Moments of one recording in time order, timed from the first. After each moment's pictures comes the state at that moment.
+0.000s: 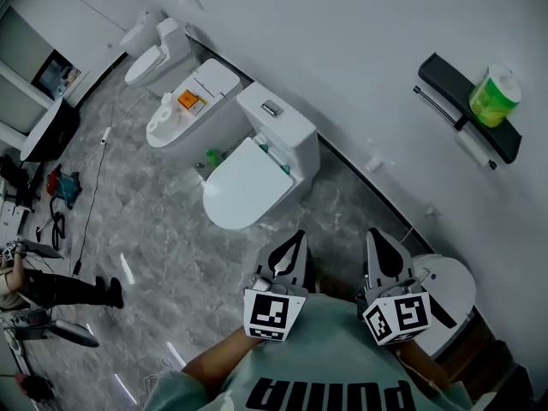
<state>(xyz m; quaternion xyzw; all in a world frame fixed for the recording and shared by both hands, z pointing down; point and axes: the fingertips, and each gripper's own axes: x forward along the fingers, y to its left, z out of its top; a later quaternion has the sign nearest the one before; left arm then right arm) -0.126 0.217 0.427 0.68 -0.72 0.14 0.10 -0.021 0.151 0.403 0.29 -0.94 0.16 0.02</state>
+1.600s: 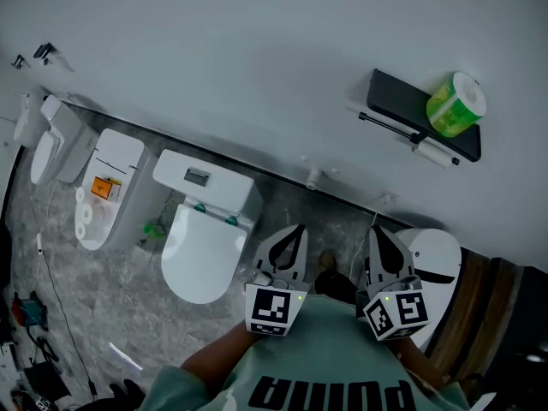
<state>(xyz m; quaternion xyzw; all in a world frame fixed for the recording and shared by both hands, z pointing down) -0.169 0.033 0.437 0.84 -0.52 0.10 0.11 -0.044 0.026 0.401 0.54 -0.83 0.14 0.06</state>
